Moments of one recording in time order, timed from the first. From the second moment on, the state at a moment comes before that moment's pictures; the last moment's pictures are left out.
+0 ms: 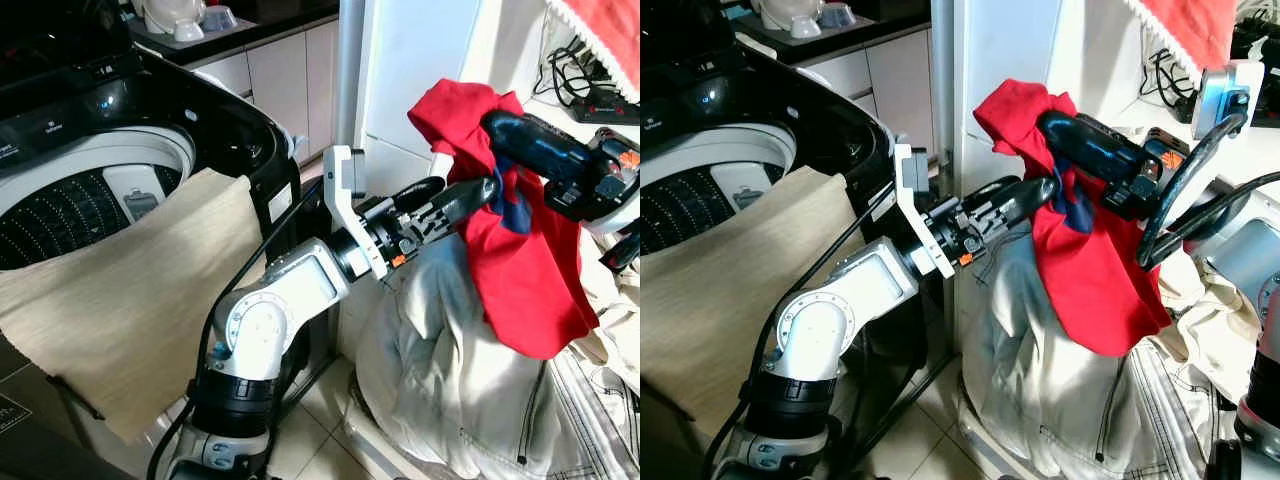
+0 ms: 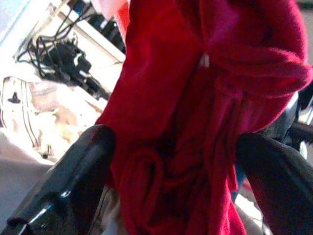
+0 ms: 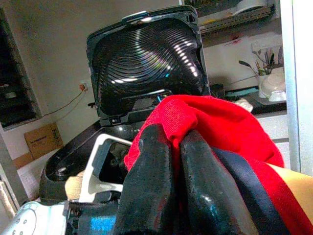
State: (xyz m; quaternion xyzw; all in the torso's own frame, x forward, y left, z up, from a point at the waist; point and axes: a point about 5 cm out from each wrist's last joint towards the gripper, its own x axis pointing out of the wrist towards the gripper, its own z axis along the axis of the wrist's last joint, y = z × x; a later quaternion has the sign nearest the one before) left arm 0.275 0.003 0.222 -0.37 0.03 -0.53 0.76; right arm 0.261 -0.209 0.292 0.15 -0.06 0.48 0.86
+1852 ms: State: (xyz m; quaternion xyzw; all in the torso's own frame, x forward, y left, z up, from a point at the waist) left arm 0.272 0.019 0.233 -0.46 0.02 -0.54 0.70; right arm 0.266 -0.206 0.284 0.11 -0.04 0.46 0.88
